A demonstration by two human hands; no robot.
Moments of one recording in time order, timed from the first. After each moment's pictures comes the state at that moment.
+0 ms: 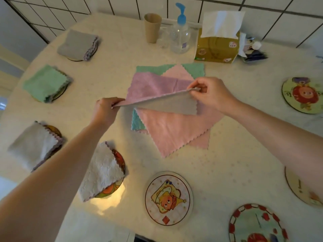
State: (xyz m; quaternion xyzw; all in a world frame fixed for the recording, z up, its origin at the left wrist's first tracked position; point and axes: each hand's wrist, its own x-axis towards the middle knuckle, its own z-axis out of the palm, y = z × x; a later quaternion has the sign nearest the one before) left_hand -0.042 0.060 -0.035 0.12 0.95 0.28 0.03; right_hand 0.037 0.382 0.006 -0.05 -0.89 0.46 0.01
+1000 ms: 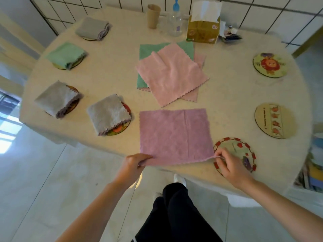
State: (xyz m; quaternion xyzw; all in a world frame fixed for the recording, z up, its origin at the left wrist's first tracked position) left_hand 0.325 -0.006 -0.053 0.23 0.89 0.34 0.20; right_hand 0.445 0.324 -0.054 -0.08 -0.92 0.39 -0.08
